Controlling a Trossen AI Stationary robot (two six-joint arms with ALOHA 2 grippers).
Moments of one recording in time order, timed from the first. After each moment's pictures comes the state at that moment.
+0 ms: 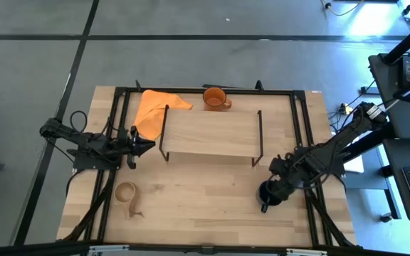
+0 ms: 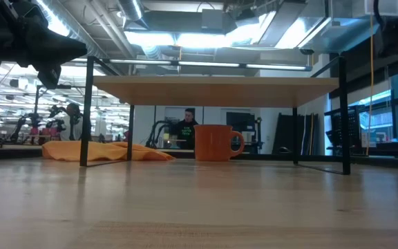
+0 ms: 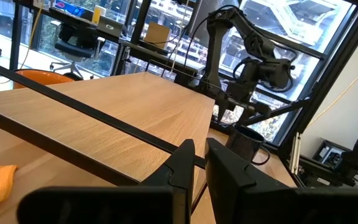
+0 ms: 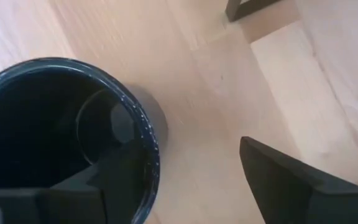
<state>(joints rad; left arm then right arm) -0.36 0.01 0.02 0.05 -0.56 -0.36 0.67 1.13 0.69 -0.90 0.20 1.12</state>
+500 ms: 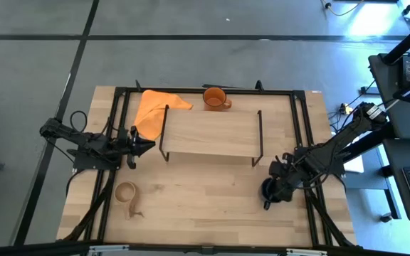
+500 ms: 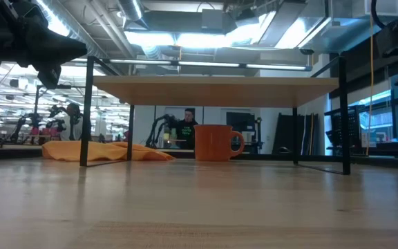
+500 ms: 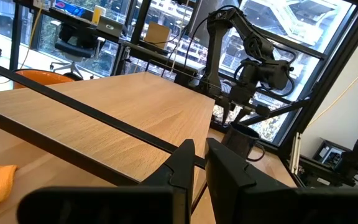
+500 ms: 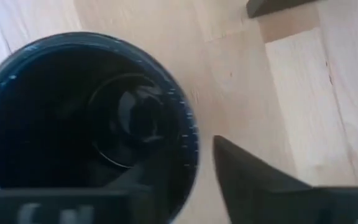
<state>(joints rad) -0.36 0.01 0.02 0.05 -0.56 -0.36 0.67 1.13 0.68 -0.90 0.17 0.94</state>
